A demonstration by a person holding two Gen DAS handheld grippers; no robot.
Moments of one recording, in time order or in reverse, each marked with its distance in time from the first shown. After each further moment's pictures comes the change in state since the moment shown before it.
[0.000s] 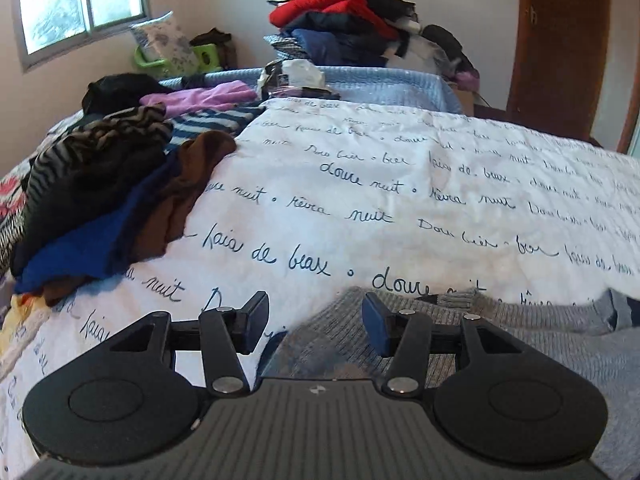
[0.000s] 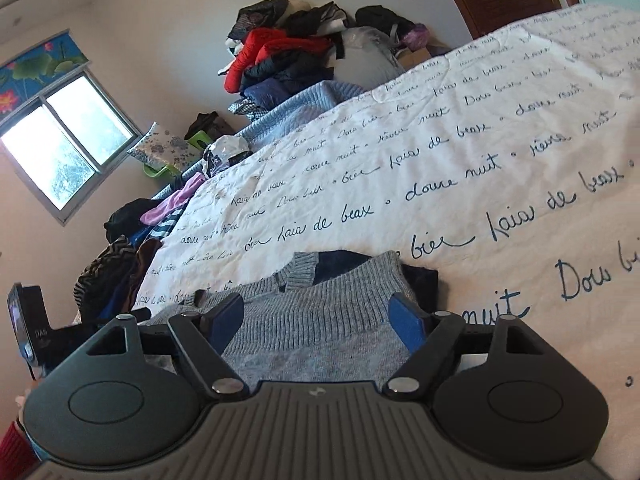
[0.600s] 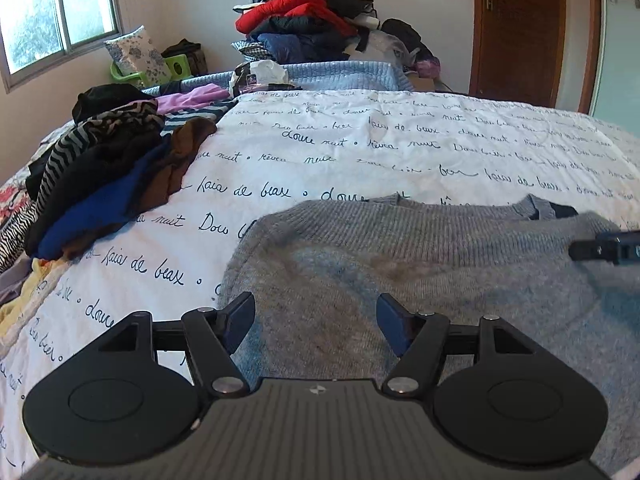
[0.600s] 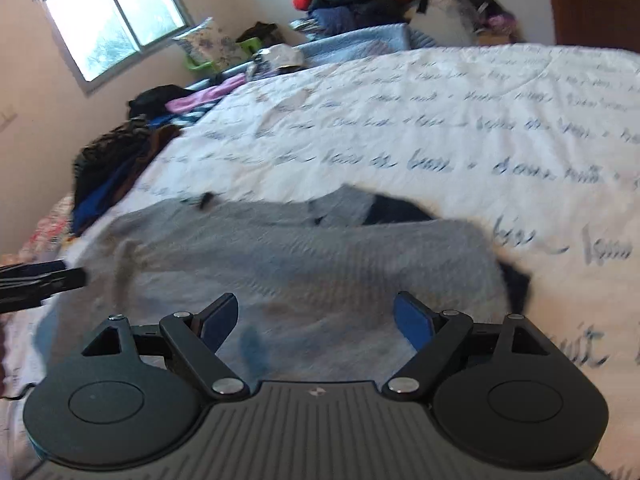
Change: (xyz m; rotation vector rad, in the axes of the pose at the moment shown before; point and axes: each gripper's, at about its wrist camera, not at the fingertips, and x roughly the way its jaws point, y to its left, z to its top) left arm -0.087 -0.023 -0.077 0.143 -0.017 -0.049; right arm 0.077 0.032 -0.005 -0.350 0.193 -0.089
